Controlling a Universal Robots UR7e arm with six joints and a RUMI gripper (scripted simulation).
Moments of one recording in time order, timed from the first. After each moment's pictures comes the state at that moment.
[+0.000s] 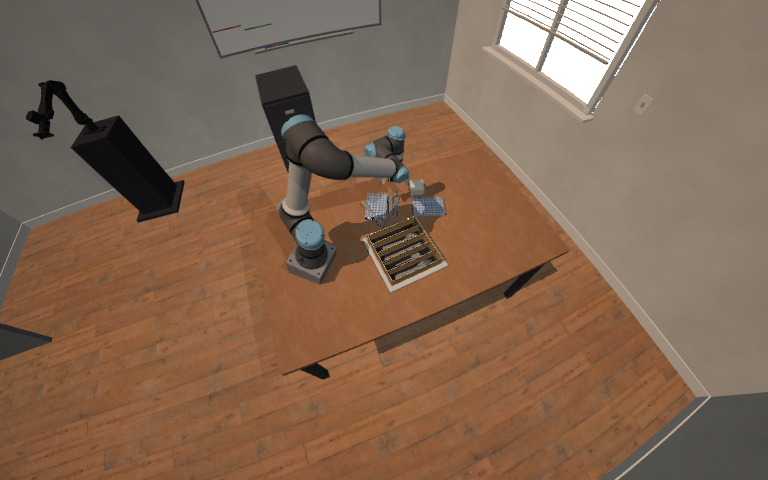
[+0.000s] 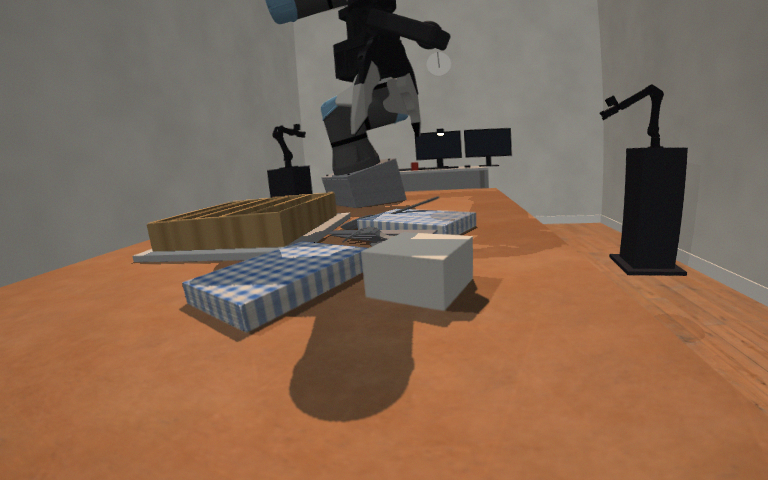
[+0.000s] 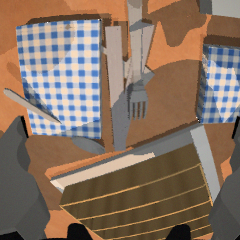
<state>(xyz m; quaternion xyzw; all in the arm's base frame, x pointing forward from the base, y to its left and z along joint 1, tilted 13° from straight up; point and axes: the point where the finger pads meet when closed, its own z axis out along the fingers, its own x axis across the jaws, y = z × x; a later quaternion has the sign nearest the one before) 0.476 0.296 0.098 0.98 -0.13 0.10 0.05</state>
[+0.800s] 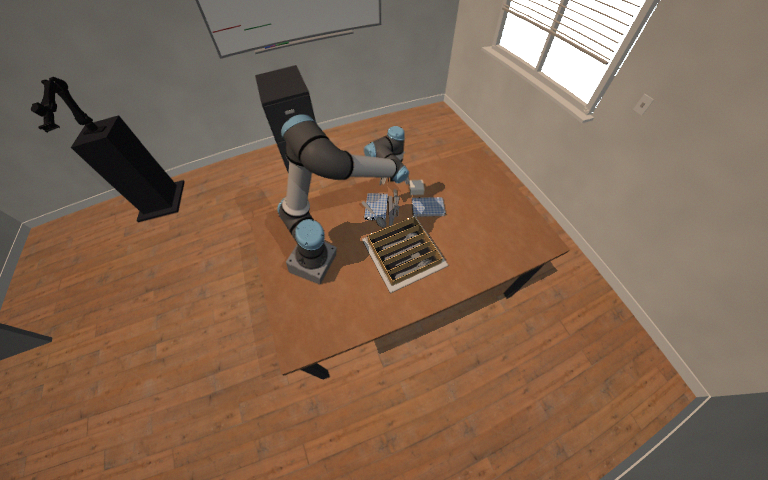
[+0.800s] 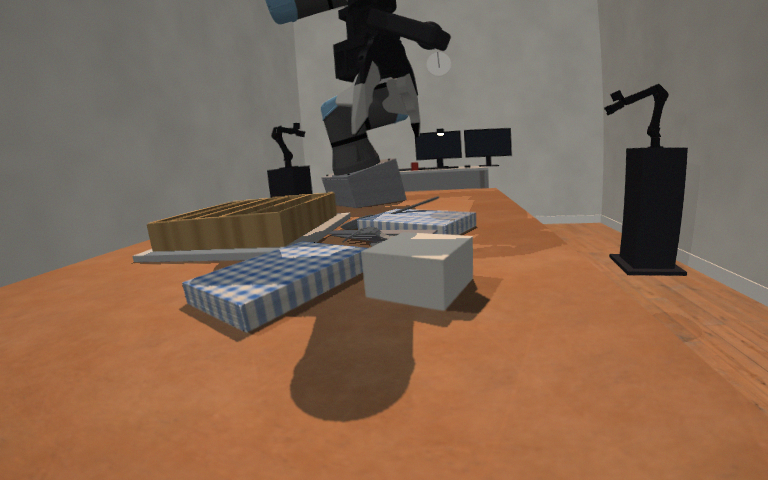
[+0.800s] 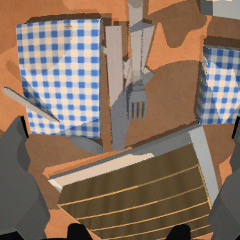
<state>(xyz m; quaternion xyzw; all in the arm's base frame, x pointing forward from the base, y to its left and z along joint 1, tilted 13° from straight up) 0.477 0.296 0.097 0.99 -0.13 0.10 0.05</state>
